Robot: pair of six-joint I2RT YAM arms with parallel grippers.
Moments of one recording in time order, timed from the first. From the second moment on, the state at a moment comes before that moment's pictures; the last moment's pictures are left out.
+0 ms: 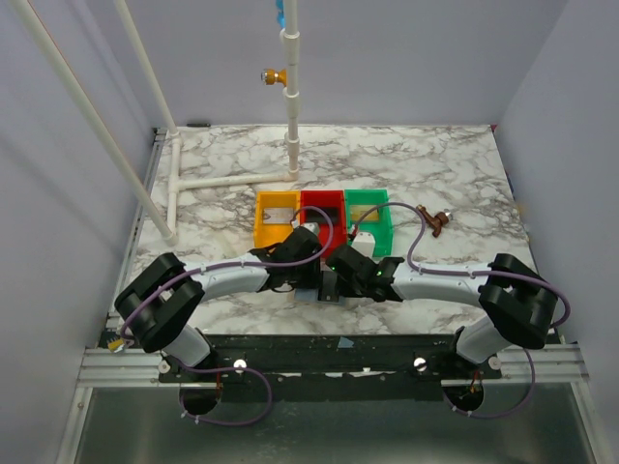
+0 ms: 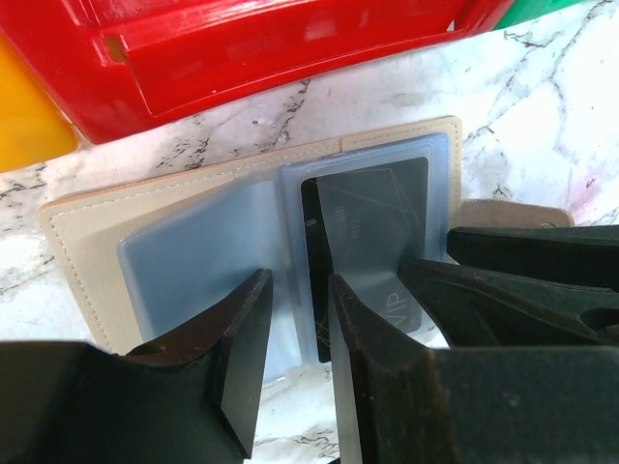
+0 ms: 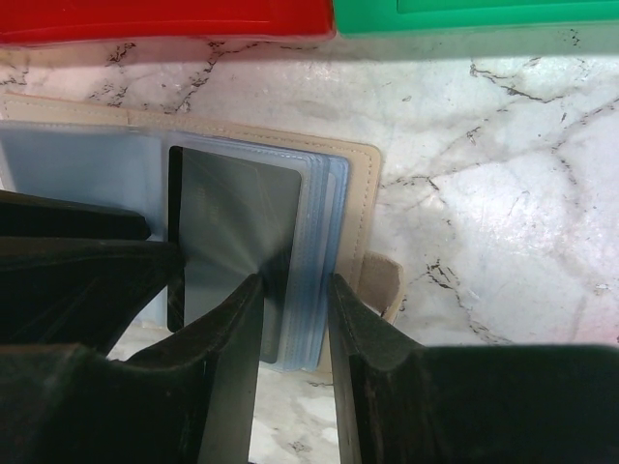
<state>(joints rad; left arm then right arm) -0.84 1.52 0.73 -0.13 0.02 -0.73 1.01 1.54 0.78 -0.30 0.35 0.95</state>
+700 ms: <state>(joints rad) -0.92 1.55 0.79 -0.22 -0.19 -0.74 1.01 1.52 0.77 -0.29 0.36 0.97</state>
